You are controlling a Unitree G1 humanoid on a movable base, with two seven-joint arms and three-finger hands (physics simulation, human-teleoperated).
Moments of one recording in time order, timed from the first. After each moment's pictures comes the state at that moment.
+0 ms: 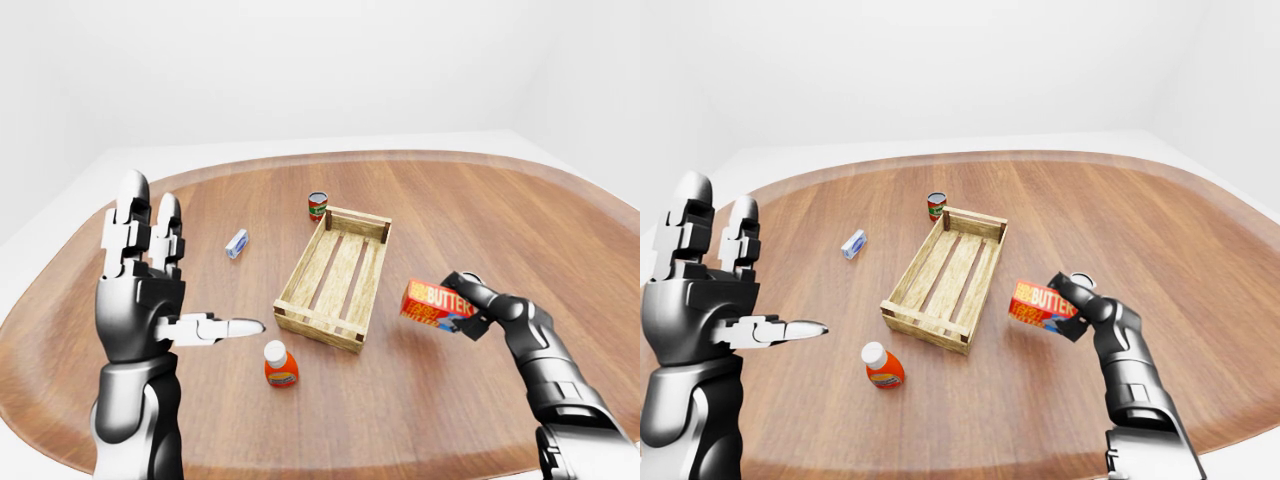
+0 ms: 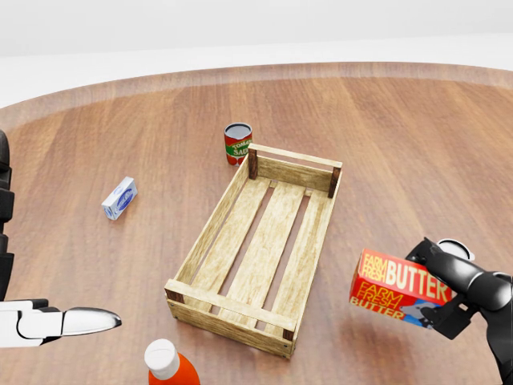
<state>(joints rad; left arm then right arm) 0.07 0.05 0.23 -0.70 -0.20 0.09 -0.16 -0.46 -0.49 -0.09 0.76 -0.69 0.09 0.60</state>
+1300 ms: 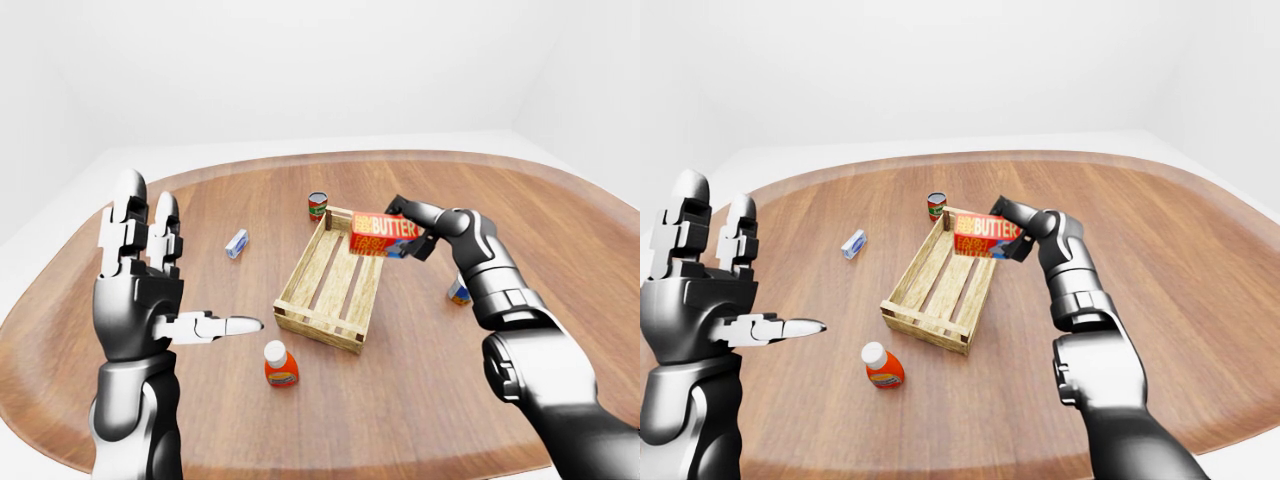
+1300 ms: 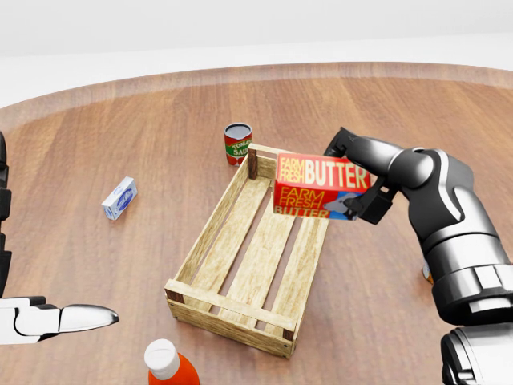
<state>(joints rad) 0.06 0.05 0.24 -0.69 -0.20 0.09 -0.15 -0.98 -0.35 -0.02 0.91 -0.77 0.09 0.65</state>
